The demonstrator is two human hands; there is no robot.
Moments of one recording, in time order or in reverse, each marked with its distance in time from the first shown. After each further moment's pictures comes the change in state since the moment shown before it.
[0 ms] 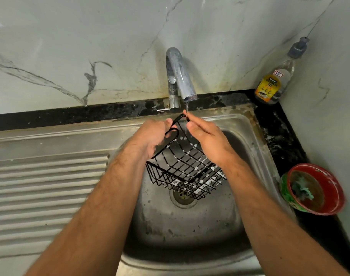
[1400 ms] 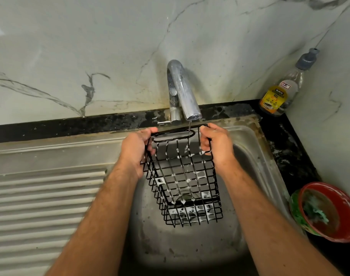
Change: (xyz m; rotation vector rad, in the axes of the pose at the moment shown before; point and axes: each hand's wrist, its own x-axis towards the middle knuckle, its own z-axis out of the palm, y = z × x) left_hand 0.028 -0.026 -0.018 -0.547 0.163 0.016; right_hand 0.050 0.023 0.002 0.532 0.283 0.173
